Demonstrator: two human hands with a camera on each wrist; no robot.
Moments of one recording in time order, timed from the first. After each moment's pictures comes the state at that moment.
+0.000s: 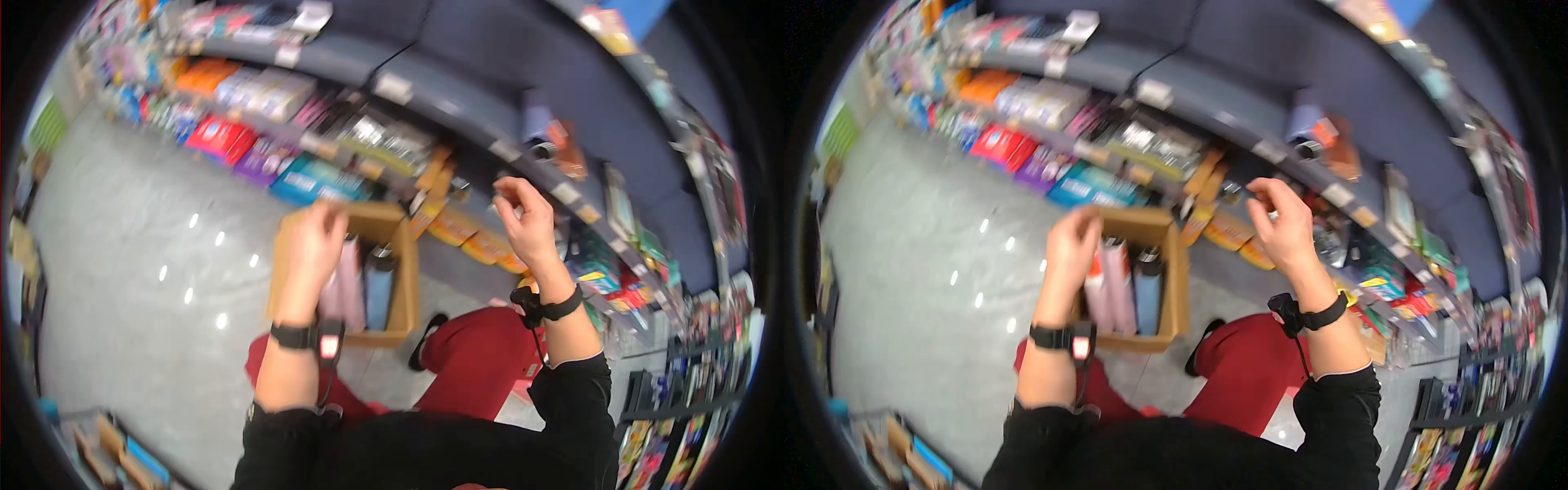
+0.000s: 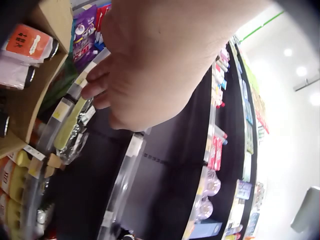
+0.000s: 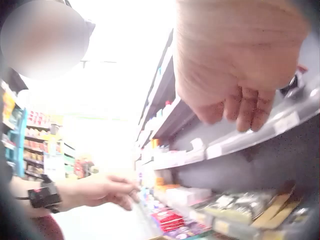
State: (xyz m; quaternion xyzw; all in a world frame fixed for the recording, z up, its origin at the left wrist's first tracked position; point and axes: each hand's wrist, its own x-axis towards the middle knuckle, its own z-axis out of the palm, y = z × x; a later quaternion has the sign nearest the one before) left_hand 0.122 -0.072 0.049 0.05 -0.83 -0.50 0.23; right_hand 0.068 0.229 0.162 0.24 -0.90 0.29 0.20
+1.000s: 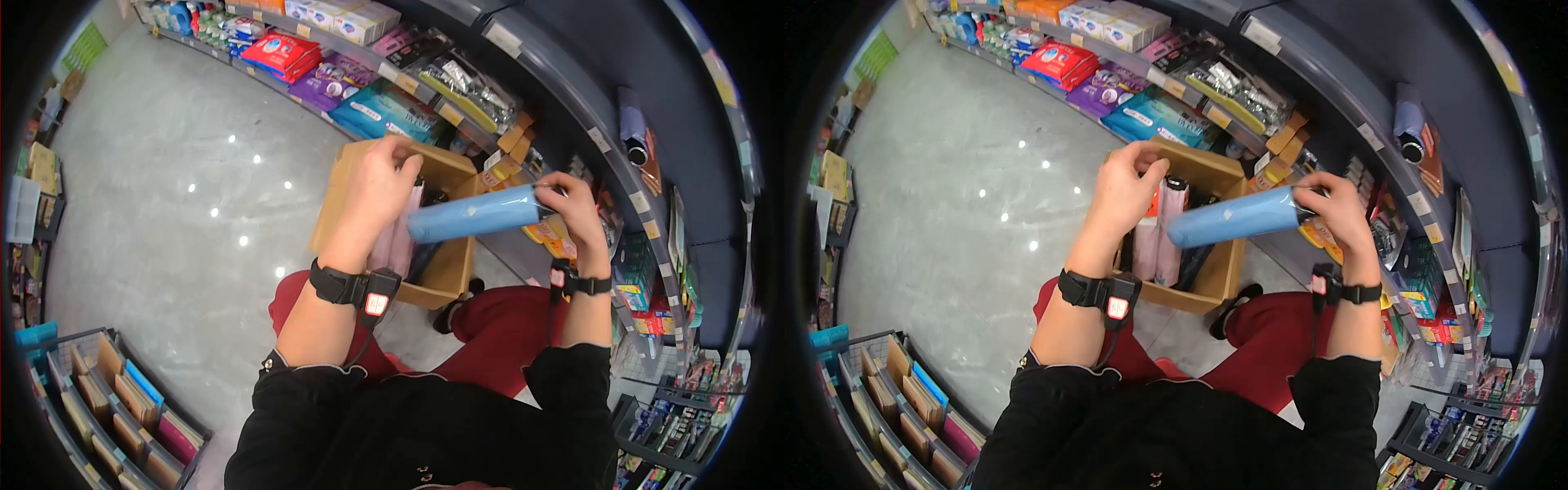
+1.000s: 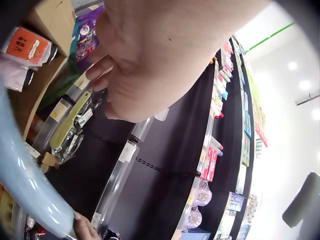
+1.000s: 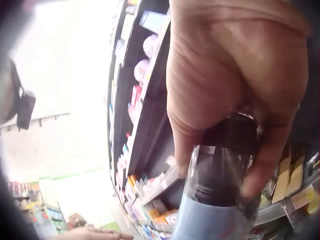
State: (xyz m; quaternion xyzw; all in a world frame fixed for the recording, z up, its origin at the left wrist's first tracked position) left_hand 0.127 -0.087 0.047 0.10 -0.80 -0.56 0.20; right_hand 0.040 0.208 0.122 0.16 -0.88 0.42 -0.12
